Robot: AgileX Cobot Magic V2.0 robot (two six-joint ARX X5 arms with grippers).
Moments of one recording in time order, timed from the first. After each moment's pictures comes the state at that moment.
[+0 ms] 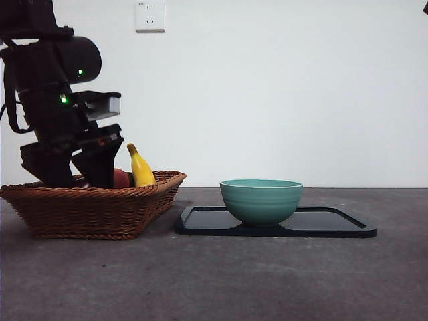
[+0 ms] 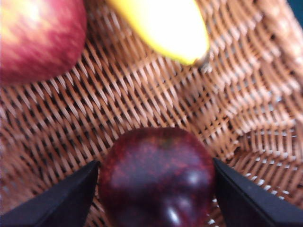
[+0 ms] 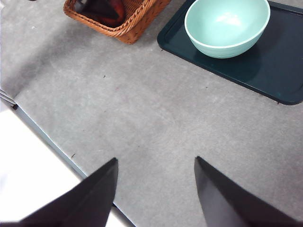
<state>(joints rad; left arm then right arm) -0.28 1.74 1.22 -0.63 0.17 0.22 0.35 0.64 0.81 -0.92 -0.45 0.02</state>
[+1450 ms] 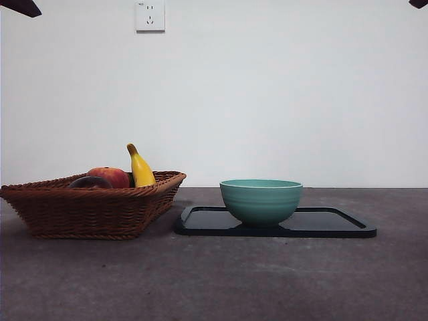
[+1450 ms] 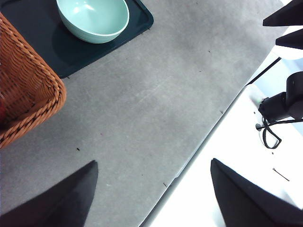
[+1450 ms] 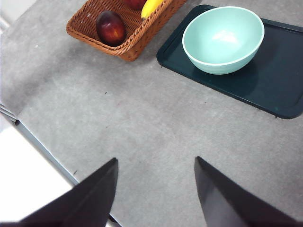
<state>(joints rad) -0.29 1.06 1.22 -1.14 0.65 0.23 0.35 0.64 0.81 -0.86 -0.44 0.07</state>
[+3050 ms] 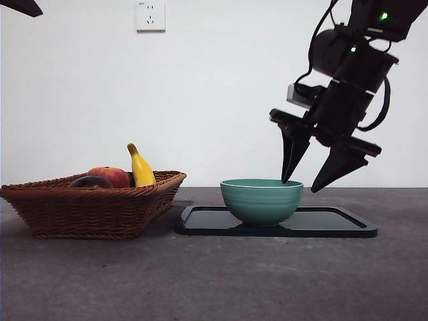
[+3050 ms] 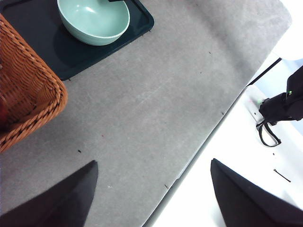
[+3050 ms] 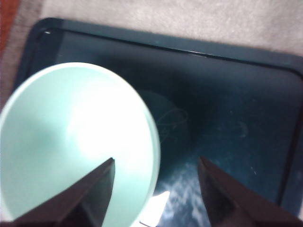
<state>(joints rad) -0.29 1.06 1.22 -1.14 0.65 0.23 0.30 1.83 1.30 -0.49 -0.26 0.23</state>
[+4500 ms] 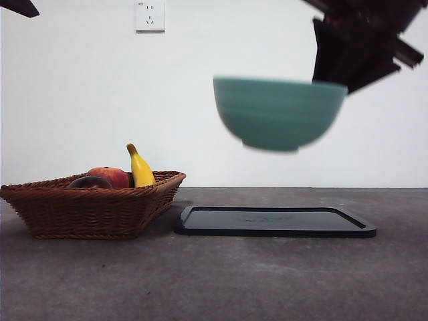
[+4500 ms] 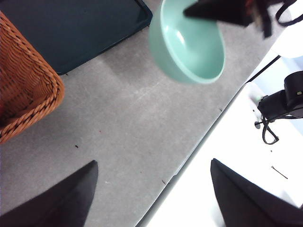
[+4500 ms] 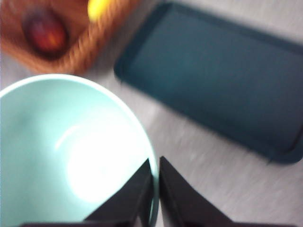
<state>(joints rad) -0.29 1.06 1.22 -1.16 0.65 0.23 0.56 1.19 0.94 -0.57 -0.16 0.17</state>
